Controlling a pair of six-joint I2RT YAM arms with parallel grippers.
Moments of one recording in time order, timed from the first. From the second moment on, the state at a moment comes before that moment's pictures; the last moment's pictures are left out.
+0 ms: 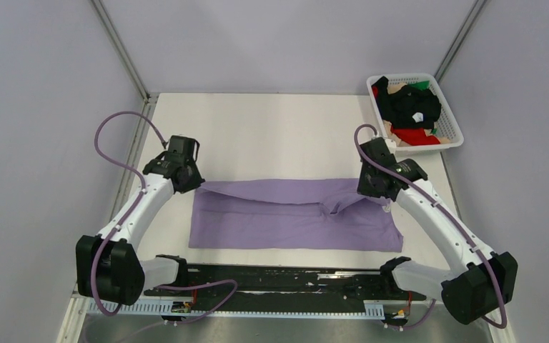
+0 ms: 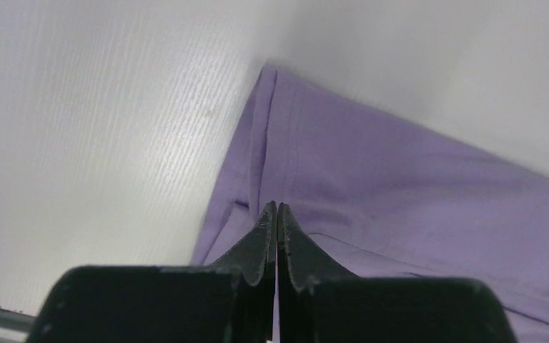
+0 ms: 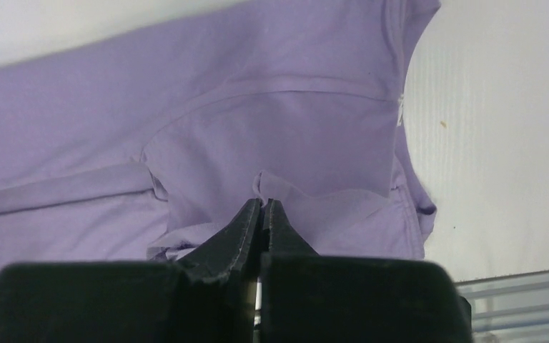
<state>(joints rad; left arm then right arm) -0.18 1.22 0.92 -0.72 -0.22 -0.55 0.41 1.15 1.05 -0.95 0.31 0.55</state>
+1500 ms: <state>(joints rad) -0.18 1.53 0.85 -0.49 0.17 -0.61 0.19 1.29 0.72 -0.89 -0.02 0.82</state>
